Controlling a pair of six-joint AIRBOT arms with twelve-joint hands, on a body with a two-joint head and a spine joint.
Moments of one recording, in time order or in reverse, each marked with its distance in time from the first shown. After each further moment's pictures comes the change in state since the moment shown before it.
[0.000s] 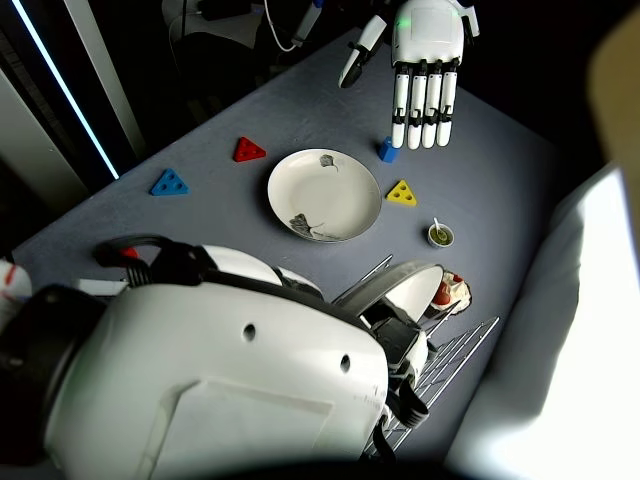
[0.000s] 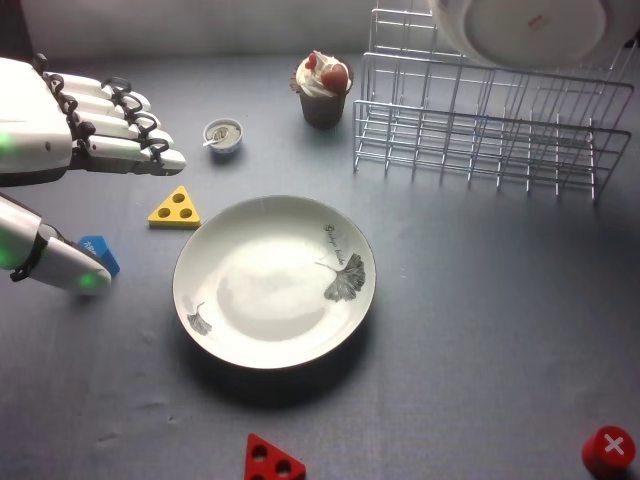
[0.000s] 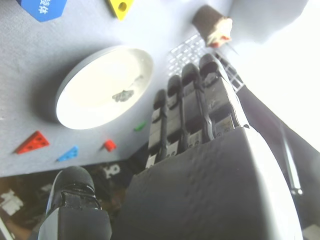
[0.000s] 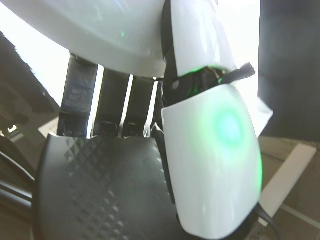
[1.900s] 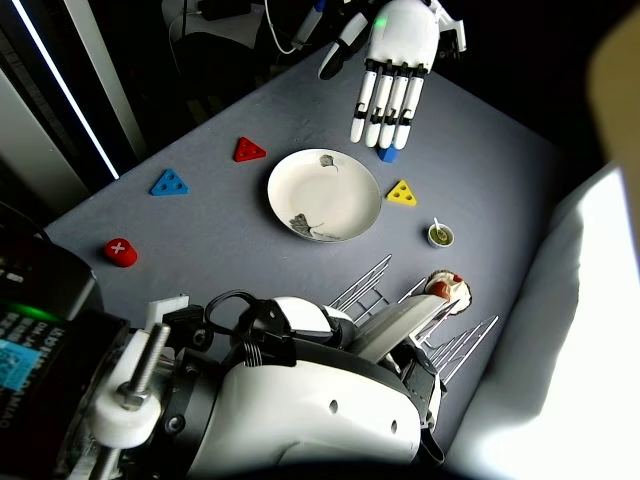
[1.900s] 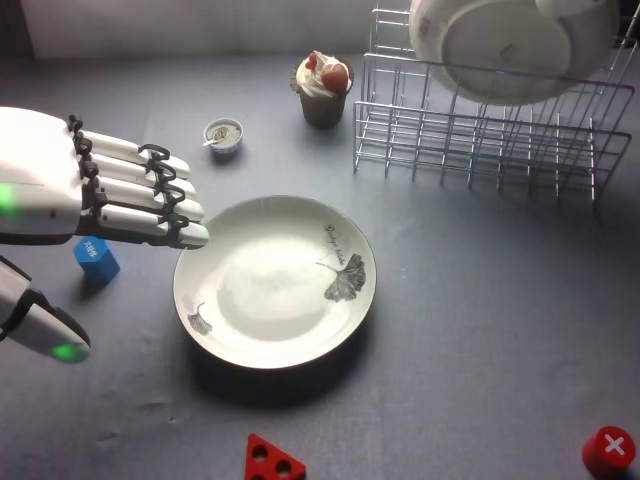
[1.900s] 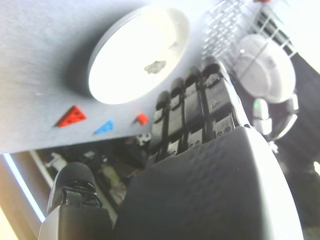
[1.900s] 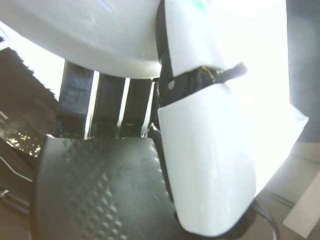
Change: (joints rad) left arm 0.043 -0.043 0.056 0.116 -0.245 0.001; right arm -0.111 -0.139 0.172 0.171 0.003 0.008
